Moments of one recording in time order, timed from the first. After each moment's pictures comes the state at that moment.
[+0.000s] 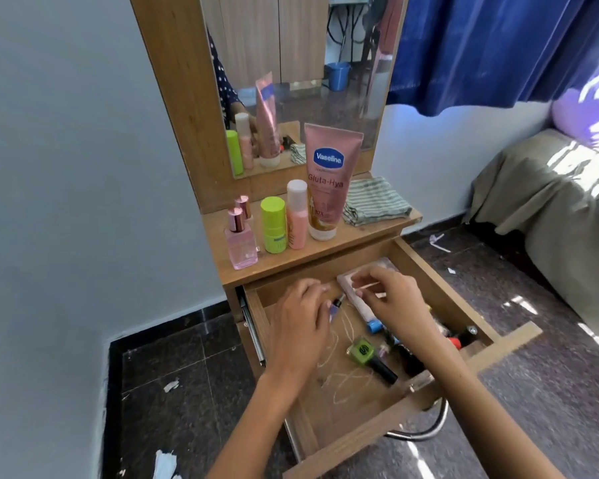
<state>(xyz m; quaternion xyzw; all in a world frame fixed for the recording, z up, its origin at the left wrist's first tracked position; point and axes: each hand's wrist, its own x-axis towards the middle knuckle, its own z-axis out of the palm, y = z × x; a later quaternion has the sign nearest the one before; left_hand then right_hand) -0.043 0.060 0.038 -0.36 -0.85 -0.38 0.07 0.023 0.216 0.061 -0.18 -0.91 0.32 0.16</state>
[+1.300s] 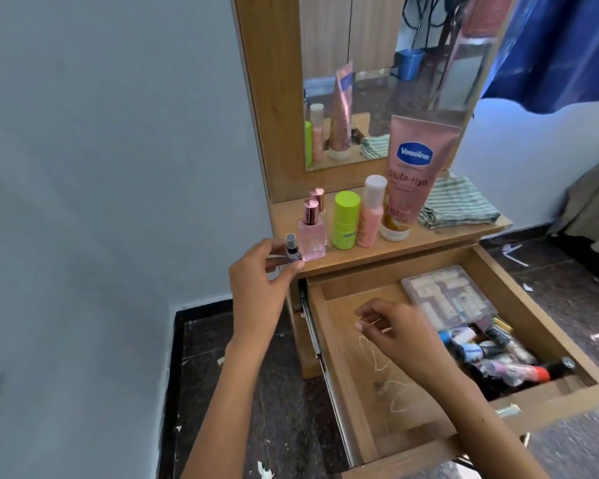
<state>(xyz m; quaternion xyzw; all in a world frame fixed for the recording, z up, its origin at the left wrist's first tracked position) -0.102 -0.035 0.094 -0.17 -0.82 -0.54 0.11 0.000 0.145 0.046 -0.11 -0.93 0.34 0.04</state>
